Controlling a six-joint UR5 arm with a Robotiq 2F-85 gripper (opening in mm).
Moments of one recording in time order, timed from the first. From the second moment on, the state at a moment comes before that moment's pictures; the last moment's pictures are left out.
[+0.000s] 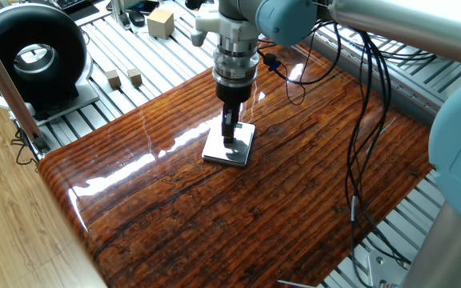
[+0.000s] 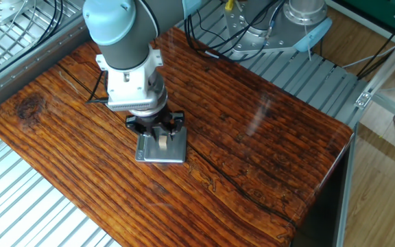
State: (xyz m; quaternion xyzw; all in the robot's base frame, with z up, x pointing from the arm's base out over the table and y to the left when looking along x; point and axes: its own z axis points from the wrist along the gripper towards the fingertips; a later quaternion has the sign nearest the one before) arm 0.529 0.045 0.038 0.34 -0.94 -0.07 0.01
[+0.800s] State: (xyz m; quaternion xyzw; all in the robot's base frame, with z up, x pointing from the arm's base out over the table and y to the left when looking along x) arm 0.542 0.053 0.106 0.19 -0.98 -0.03 -0.02
